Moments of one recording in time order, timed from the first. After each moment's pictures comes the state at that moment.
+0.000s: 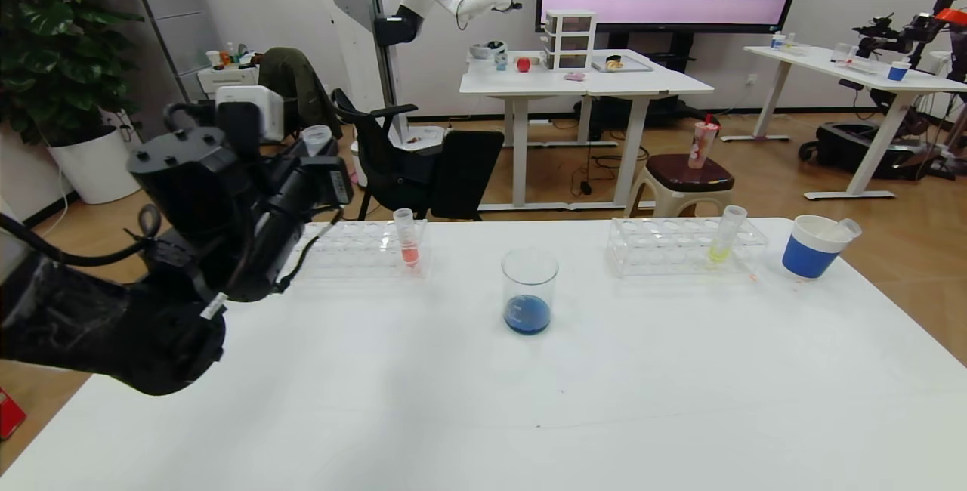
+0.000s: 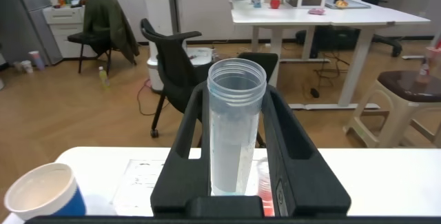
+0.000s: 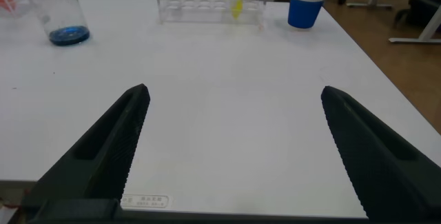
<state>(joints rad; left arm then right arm) -0.32 1.84 -0.82 -1.23 0.38 0.07 -0.01 0.00 0.00 0.00 0.01 0.01</state>
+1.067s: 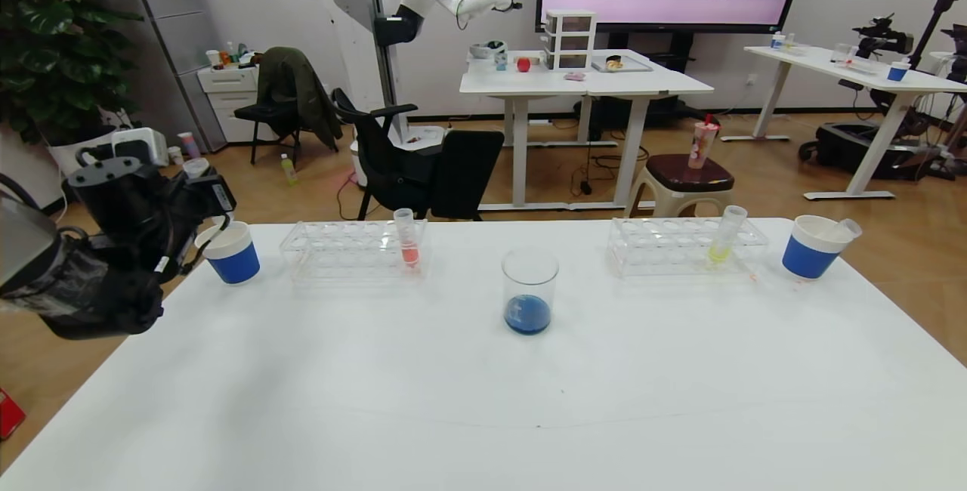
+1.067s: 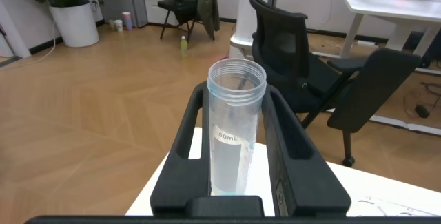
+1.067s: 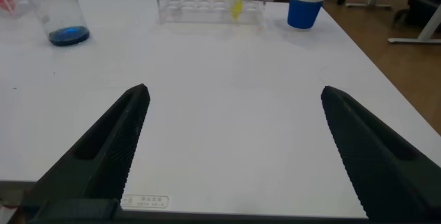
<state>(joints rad) 0.18 2.13 -1.02 -1.23 0.18 -0.02 -0.01 0.00 0.00 0.00 0.01 0.01</state>
